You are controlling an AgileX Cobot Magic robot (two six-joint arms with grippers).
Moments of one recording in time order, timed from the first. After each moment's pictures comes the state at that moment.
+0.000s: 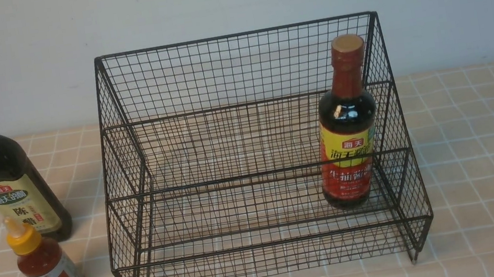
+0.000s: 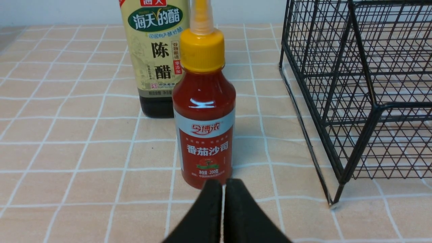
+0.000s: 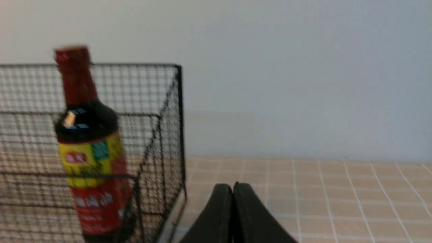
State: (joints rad) right arm 0.11 0.01 -0.14 -0.05 0.36 0.13; left arm -0.02 -0.01 0.03 -0.01 0.38 -0.02
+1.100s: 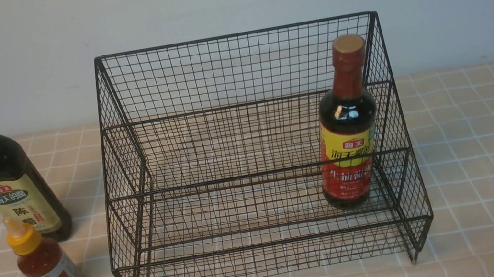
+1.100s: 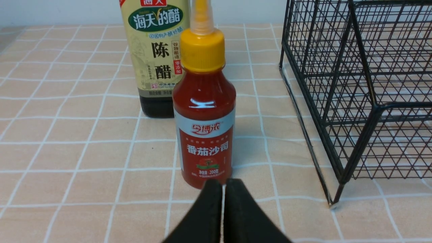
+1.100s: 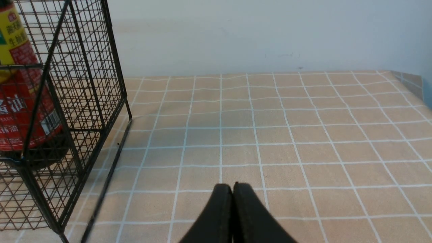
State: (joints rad) right arm 0.01 -0.01 0.02 -0.05 0.37 0.12; left arm -0.02 -0.01 0.03 -0.01 0.38 -0.02
